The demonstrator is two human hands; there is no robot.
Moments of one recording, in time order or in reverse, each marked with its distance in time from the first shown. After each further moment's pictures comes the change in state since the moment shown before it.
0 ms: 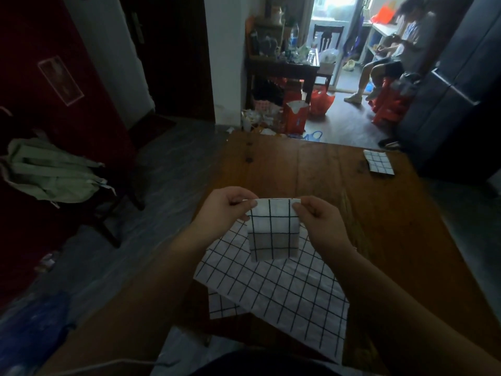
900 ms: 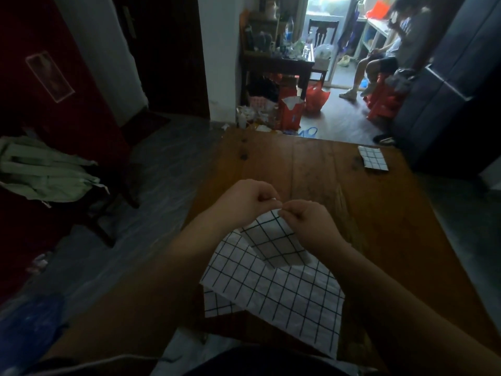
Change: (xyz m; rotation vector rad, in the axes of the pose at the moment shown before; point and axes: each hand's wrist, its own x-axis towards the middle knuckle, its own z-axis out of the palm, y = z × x) left_hand 0.029 0.032 0.029 0.460 -0.212 0.104; right_hand 0.008 0.005 -0.001 -0.472 -0.168 -0.072
